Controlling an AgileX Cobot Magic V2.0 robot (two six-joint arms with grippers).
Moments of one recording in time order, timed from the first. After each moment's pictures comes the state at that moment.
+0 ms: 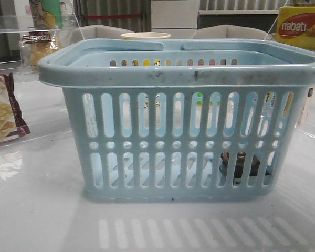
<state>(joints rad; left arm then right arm) -0.41 0.61 -0.61 -0.06 0.68 0.08 0.53 0.63 -0.69 -0.08 0.62 0.08</state>
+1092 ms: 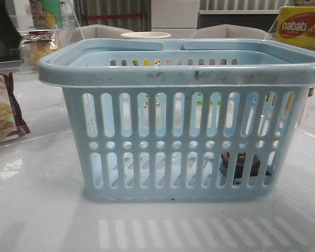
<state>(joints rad) -0.18 1.43 -1.12 -0.05 0.56 0.08 0.53 0.62 -0.68 -0.08 0.62 0.08</state>
